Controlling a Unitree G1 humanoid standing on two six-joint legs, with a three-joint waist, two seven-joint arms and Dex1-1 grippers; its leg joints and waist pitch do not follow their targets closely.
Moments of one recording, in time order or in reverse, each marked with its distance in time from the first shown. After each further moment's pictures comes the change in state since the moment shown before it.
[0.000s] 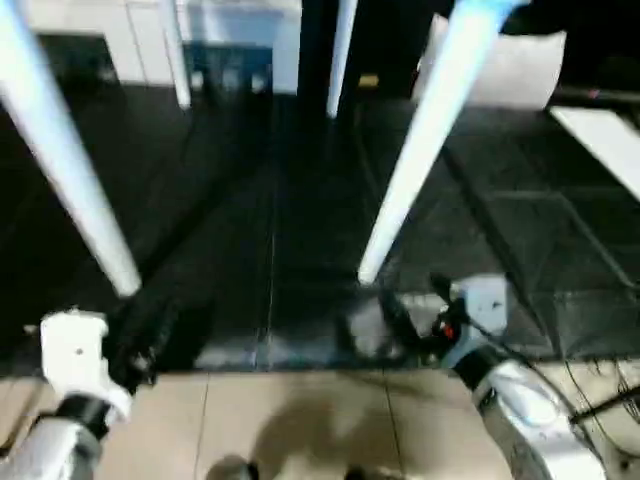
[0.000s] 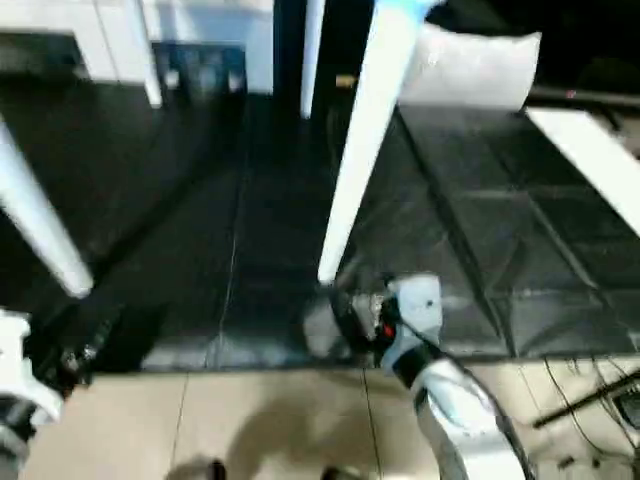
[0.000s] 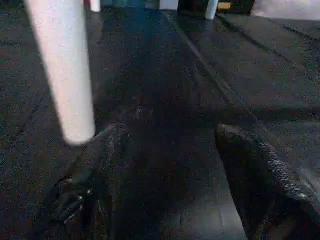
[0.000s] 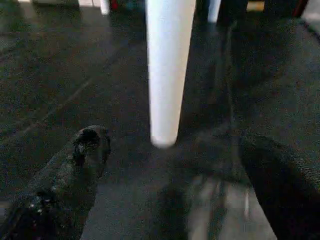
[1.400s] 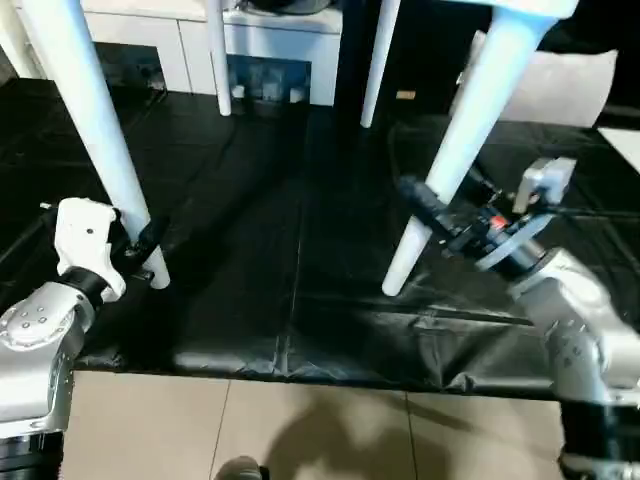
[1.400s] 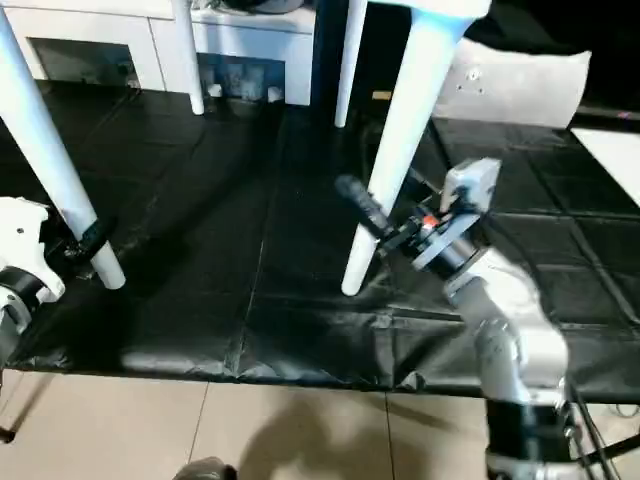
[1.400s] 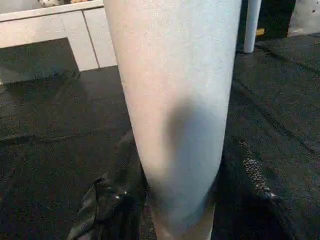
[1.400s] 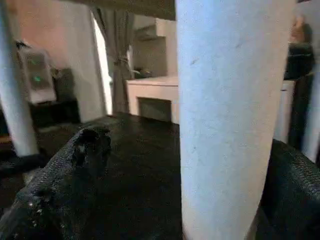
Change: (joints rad) left arm -0.562 0.214 0.029 0.571 0.098 -0.135 -0.148; right arm -0.442 -0.090 -0.179 0.177 0.291 -0.024 0.320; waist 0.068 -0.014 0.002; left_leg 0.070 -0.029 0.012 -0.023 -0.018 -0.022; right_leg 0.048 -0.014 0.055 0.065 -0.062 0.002
